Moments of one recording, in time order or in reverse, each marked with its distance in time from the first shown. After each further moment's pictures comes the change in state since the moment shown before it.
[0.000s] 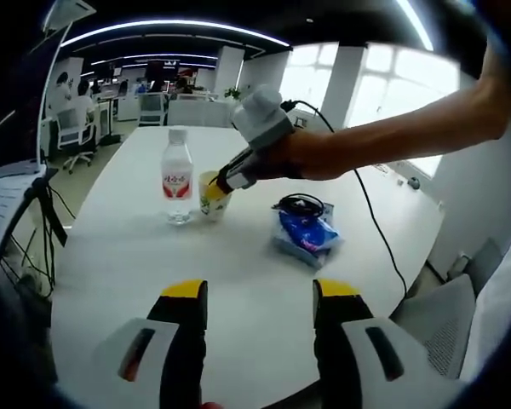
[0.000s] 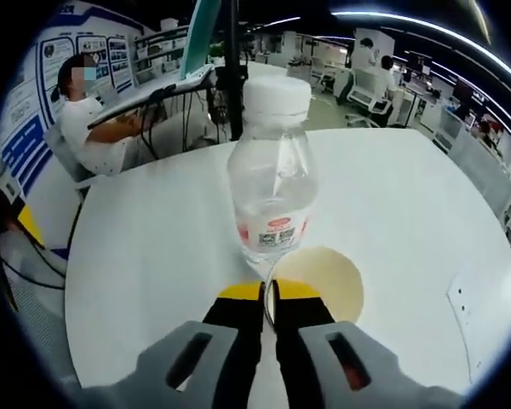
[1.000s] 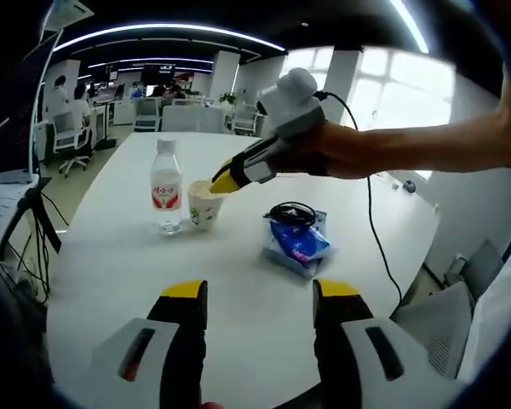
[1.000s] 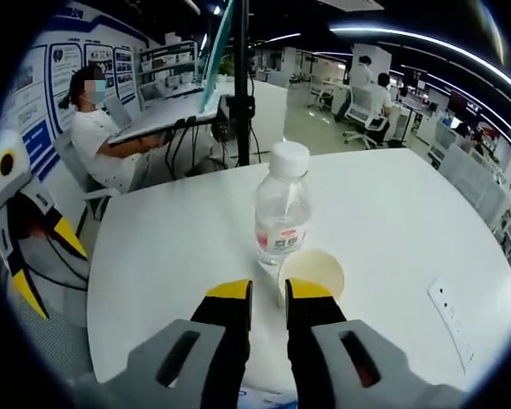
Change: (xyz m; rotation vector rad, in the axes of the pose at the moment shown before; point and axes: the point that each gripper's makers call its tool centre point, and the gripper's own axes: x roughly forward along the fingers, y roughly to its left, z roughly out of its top) left arm 0.005 -0.016 0.012 0.003 -0.027 -0.026; right arm -0.074 0.020 0.015 0.006 -0.114 -0.020
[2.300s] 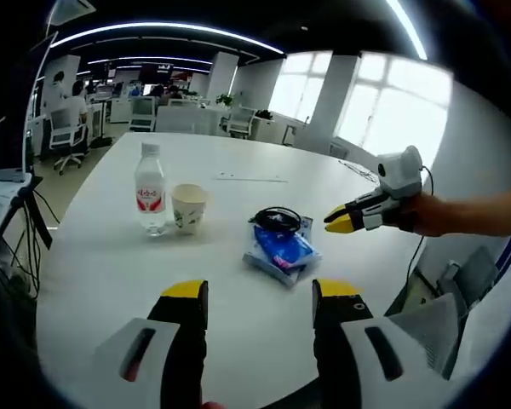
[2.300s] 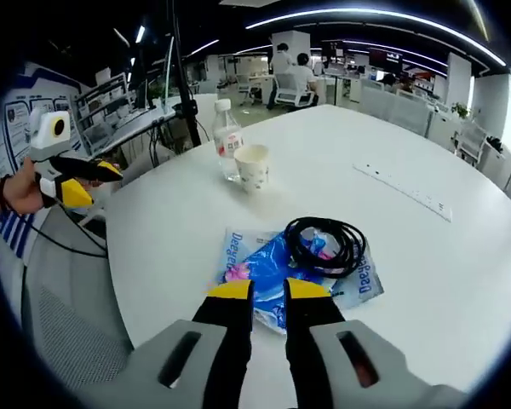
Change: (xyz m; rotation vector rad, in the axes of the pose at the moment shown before) left arm 0.004 -0.026 0.009 -0.022 -0.014 -0.033; right arm -0.164 0.014 -0.172 0.349 -0.002 -0.230
